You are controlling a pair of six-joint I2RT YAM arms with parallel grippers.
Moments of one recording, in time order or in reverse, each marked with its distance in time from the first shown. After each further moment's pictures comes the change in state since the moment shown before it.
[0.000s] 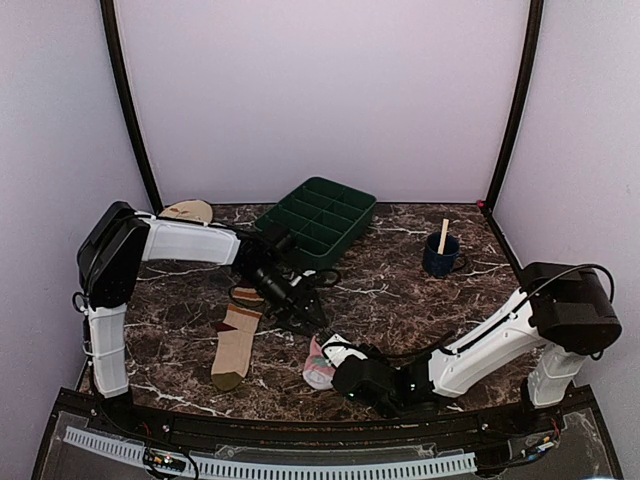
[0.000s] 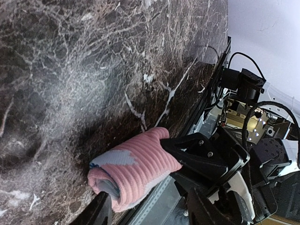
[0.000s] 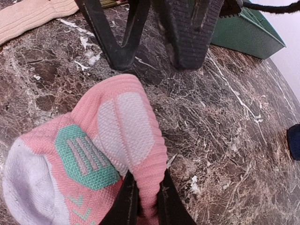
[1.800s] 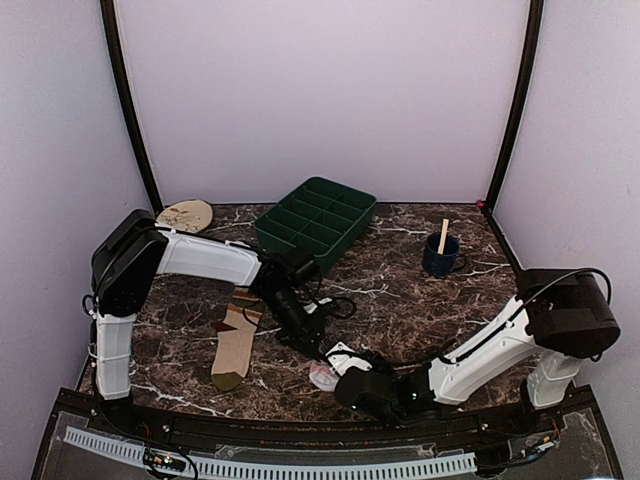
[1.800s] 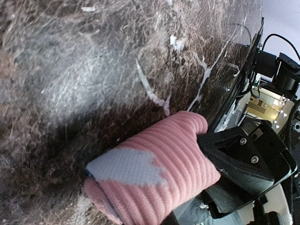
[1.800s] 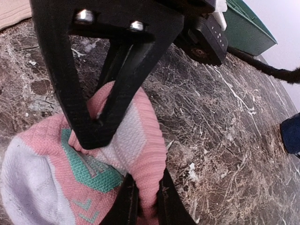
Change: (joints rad) left arm -0.133 0.068 0.002 -0.023 -0.103 -0.016; right arm 0.040 0.023 -0.027 0.018 0.077 0.016
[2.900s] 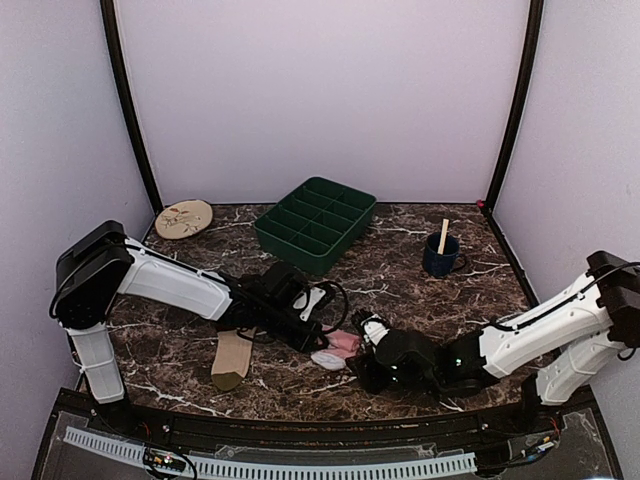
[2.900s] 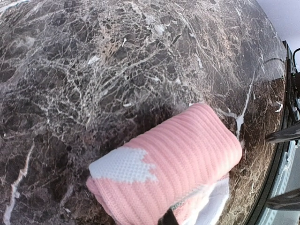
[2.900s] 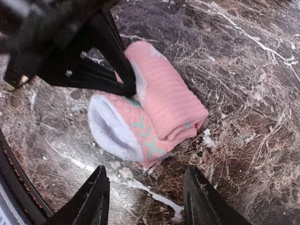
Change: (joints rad) left arm -0.095 -0.228 -0.392 0.618 -0.542 0.084; right arm -0.134 -0.327 -0.124 -0.163 -0.406 0.337
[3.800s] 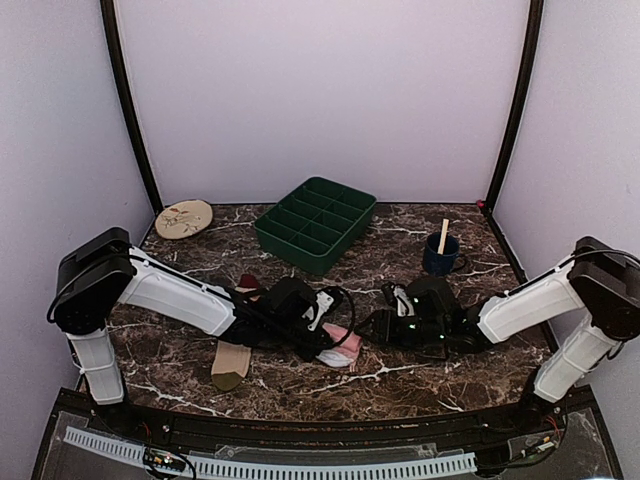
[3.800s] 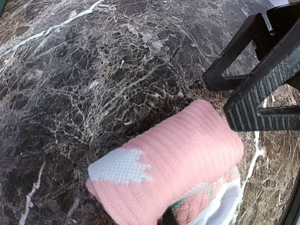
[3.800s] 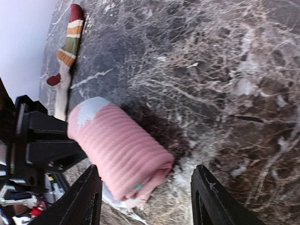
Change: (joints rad) left arm -0.090 0.004 -0.037 0.114 -0.246 0.090; right arm -0.474 0.054 -0.068 0.218 -0.636 0.373
